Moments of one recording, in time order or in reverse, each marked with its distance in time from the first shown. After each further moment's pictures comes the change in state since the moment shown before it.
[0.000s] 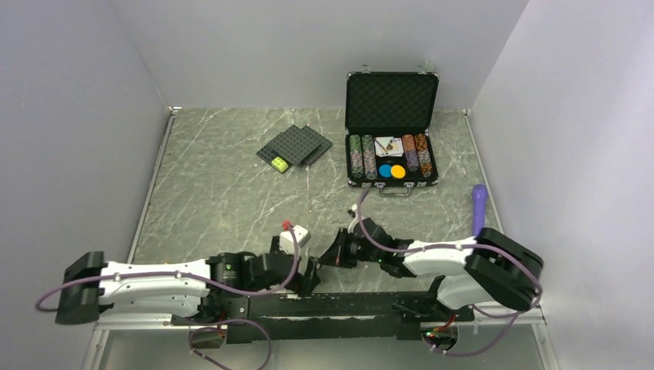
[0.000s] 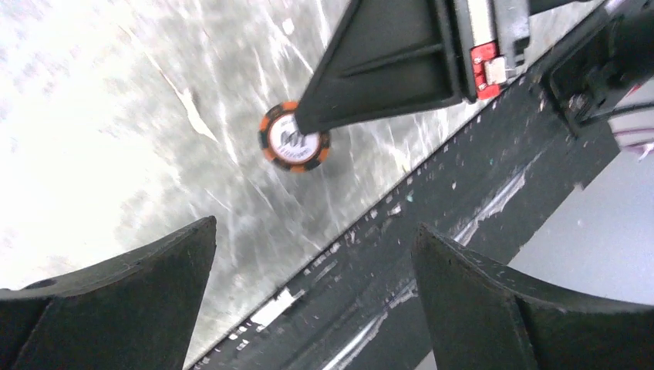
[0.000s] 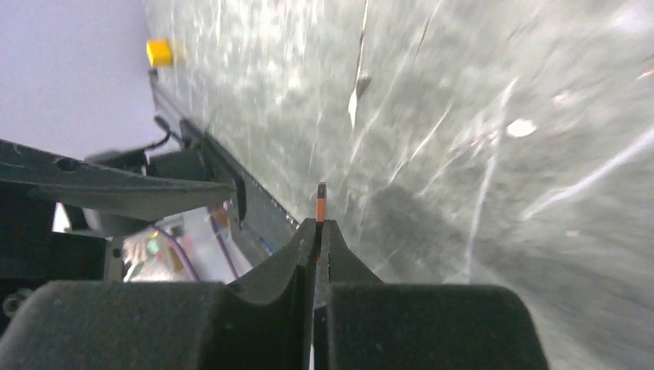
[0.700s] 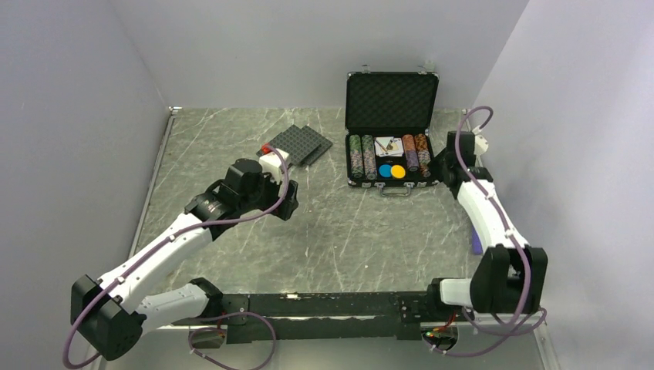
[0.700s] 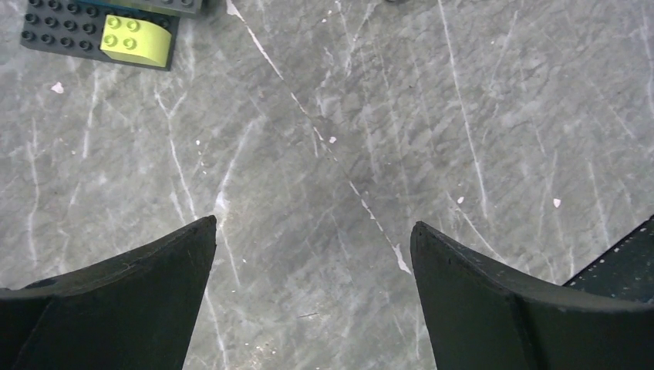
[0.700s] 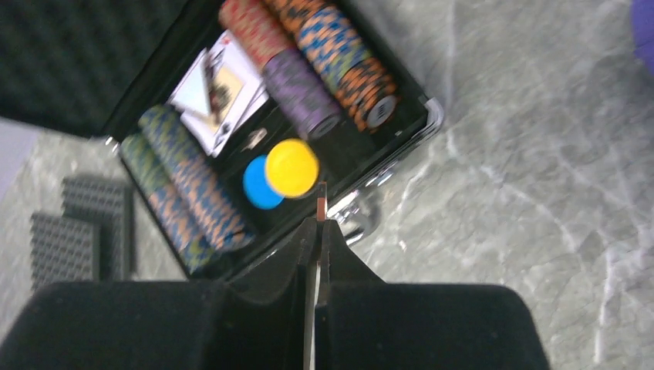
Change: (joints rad) left arm 0.794 0.117 0.433 -0.179 0.409 0.626; right arm -1.012 -0.098 0.631 -0.852 0.350 -0.462
